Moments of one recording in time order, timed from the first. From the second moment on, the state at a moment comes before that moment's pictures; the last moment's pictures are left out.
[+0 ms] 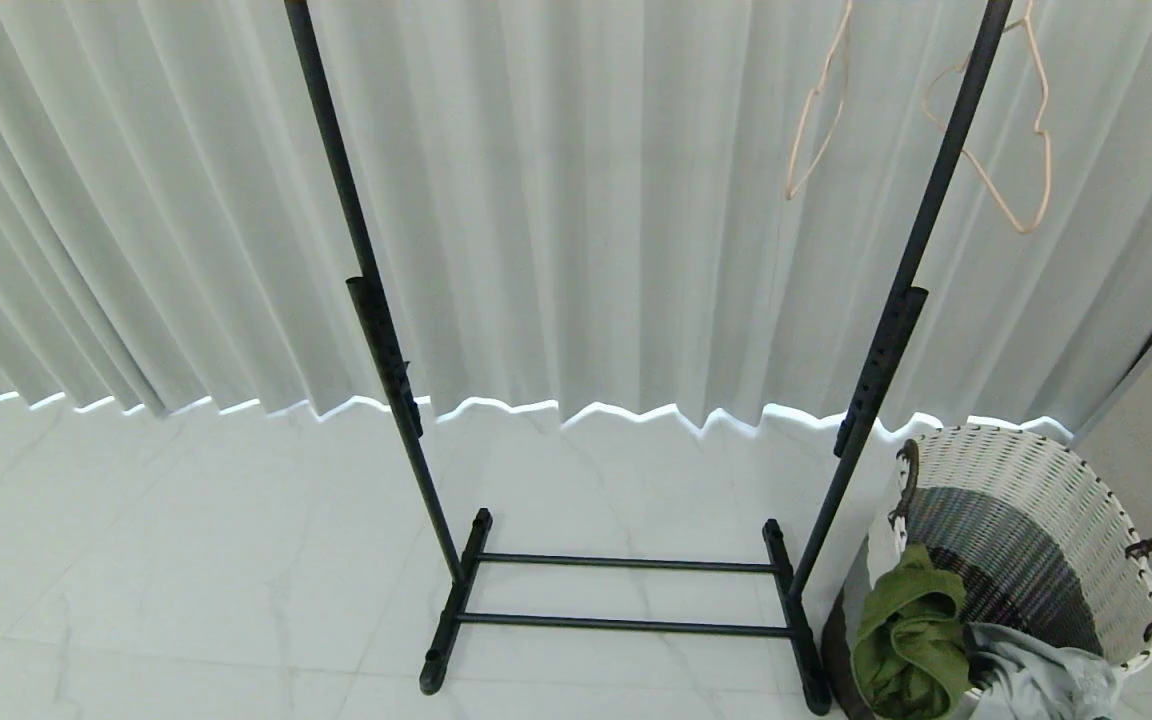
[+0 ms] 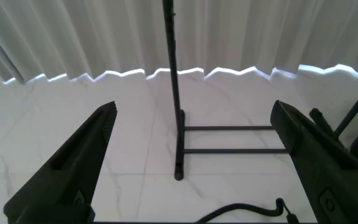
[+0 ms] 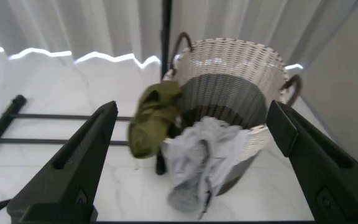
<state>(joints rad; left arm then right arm) 0.00 0.00 0.00 0.02 -0.06 0.10 -0.01 0.00 0.00 0.02 0.02 -0.01</state>
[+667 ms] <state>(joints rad) 0.00 0.00 0.00 0.02 -0.06 0.10 -0.01 0.00 0.00 0.02 0.02 -0.01</state>
